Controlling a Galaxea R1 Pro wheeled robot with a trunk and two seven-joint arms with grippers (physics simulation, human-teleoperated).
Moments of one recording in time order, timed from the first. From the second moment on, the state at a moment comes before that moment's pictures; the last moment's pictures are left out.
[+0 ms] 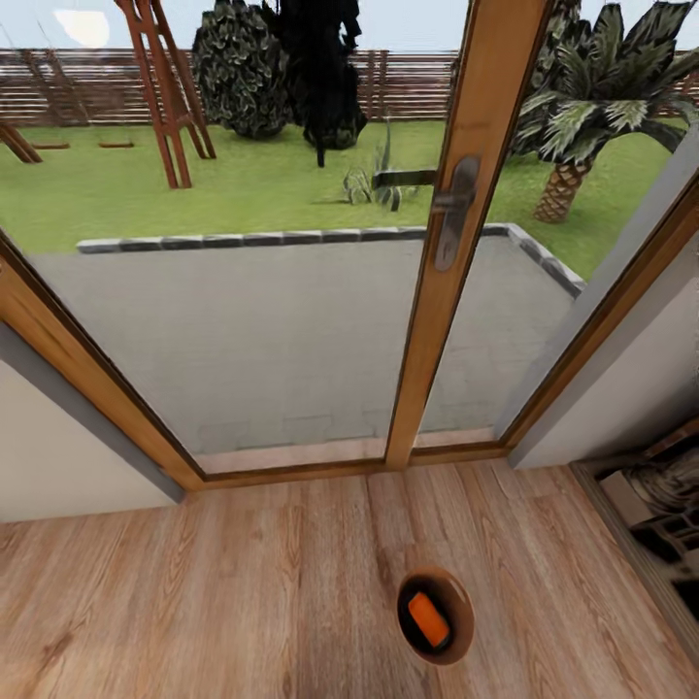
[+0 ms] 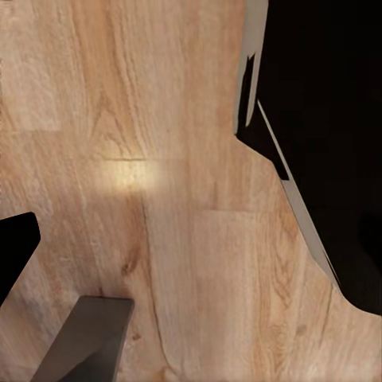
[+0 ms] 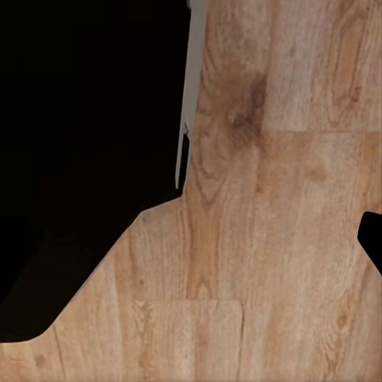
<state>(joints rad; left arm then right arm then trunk) 0.10 0.12 -0.36 -0.03 0.49 -0.45 -0.01 0.04 -0.14 -0.83 0.03 0.89 -0.57 0.07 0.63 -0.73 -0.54</state>
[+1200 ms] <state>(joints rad) 0.10 0.12 -0.35 -0.02 0.49 -0.40 -0.01 0.04 -0.17 -0.85 0.03 0.89 -0.53 0.07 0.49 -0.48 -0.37</state>
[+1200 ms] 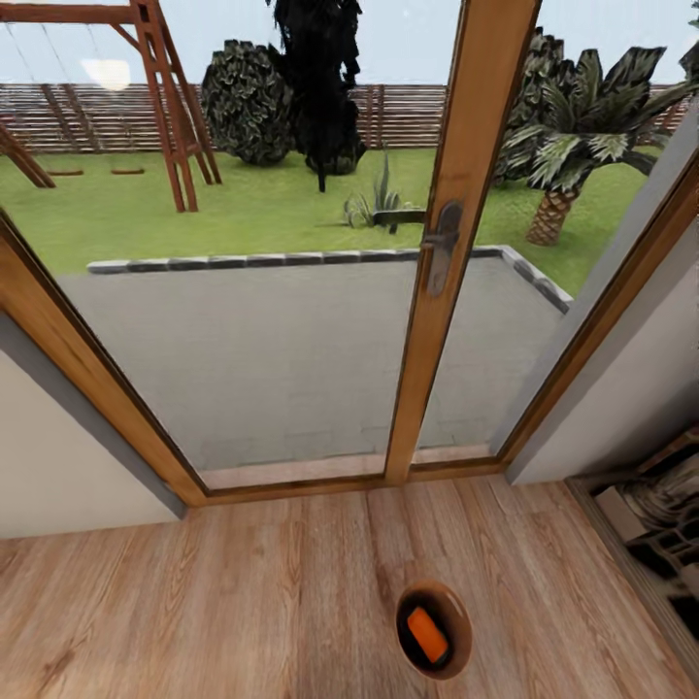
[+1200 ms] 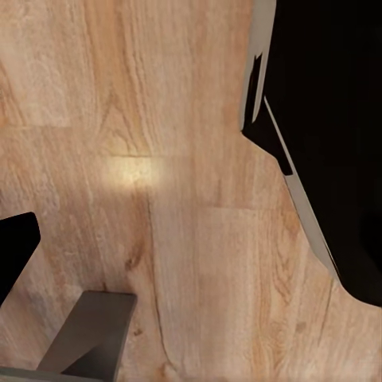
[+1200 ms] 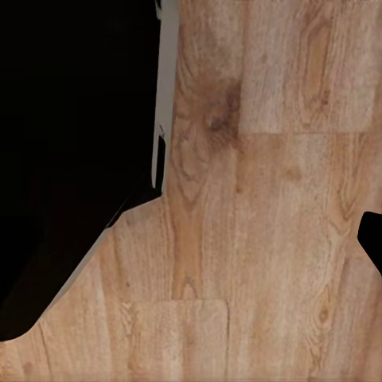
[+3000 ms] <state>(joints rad) 0.10 0.12 -0.36 -0.04 0.49 -0.41 0.00 0.04 -0.12 -0.85 0.02 0.90 -0.53 0.07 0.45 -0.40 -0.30</state>
